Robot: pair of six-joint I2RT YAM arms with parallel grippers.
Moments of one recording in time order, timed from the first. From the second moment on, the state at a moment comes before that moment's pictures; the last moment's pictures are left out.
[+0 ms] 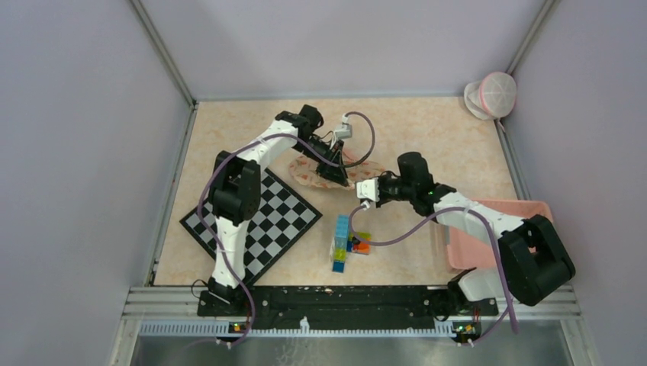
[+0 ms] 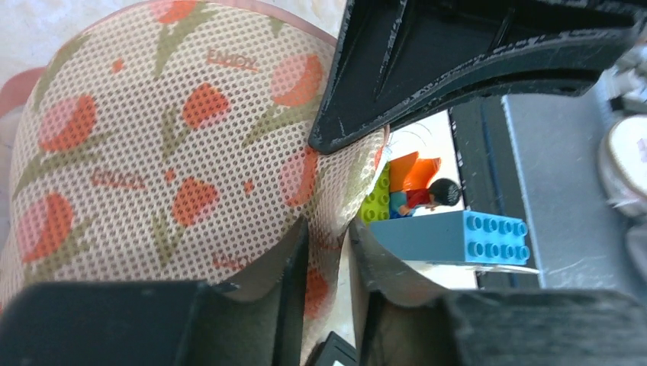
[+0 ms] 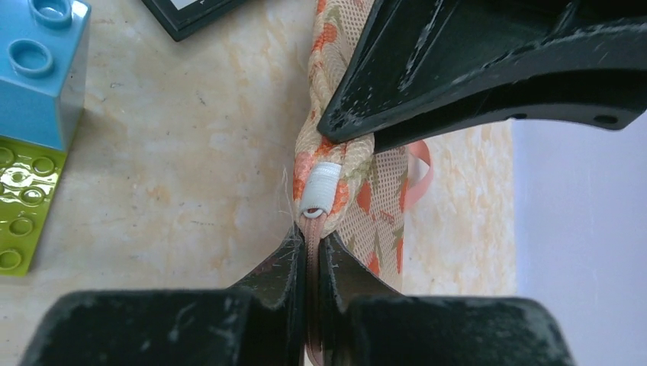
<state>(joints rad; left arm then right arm) -0.45 2.15 1.81 -1.04 1.17 0.81 0.54 1.35 0.72 0.07 -0.59 -1.12</state>
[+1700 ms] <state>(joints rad) -0.39 1.69 1.01 0.19 0.93 -0.03 0.54 1.31 0.67 0.24 -0.63 -0.75</state>
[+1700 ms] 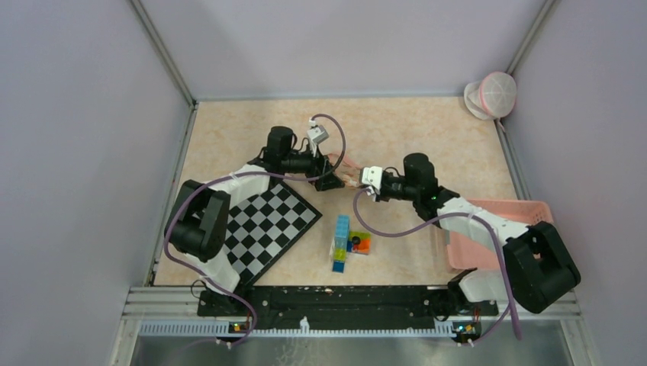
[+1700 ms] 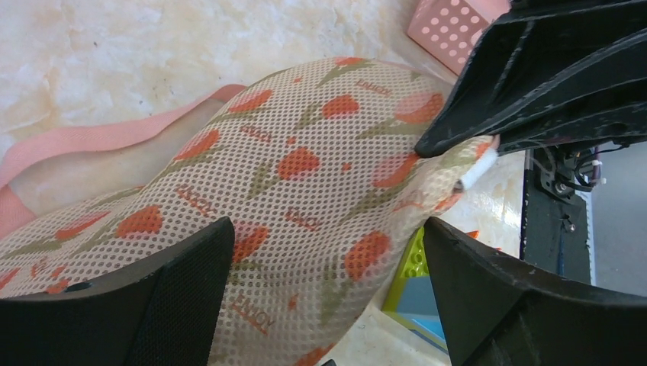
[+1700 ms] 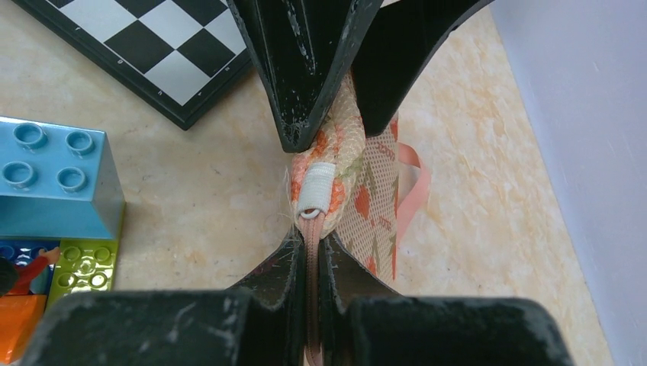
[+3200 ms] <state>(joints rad) -0.43 1.72 1.01 0.30 0.93 -0.18 0.54 1.28 0.64 0.27 -0.63 -0.66</state>
